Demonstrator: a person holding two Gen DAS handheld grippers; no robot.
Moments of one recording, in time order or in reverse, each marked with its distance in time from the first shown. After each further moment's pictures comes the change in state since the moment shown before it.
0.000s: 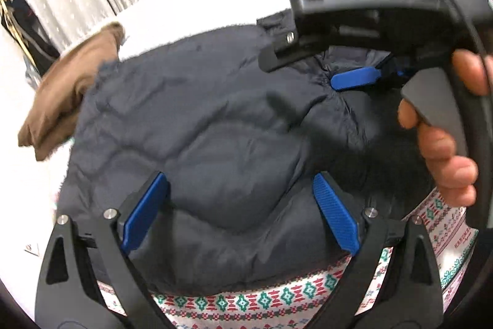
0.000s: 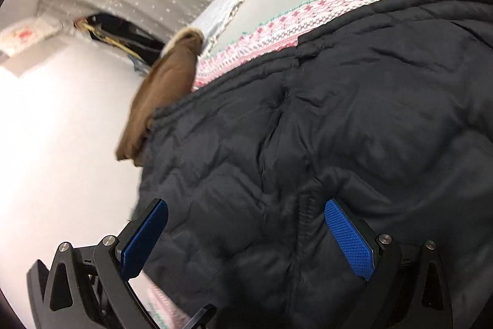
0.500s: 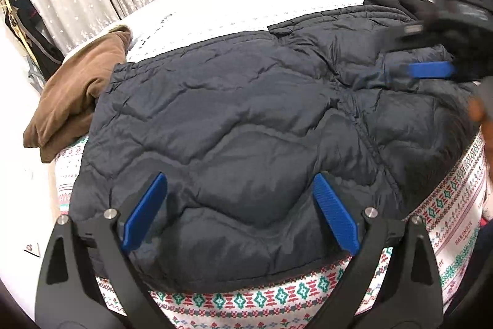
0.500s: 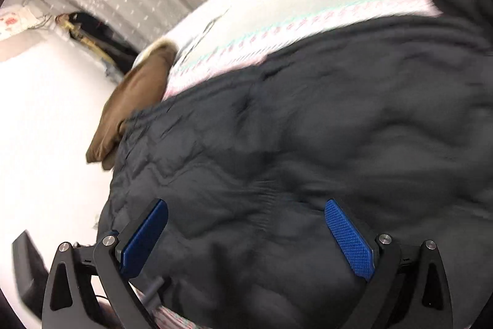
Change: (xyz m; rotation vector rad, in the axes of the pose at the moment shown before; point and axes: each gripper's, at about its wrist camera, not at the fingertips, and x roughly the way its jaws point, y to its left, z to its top) left arm -0.014 0.014 0.002 -0.003 -0.045 0.015; right arm -0.081 -0.012 -0.023 0.030 -0.168 -0.196
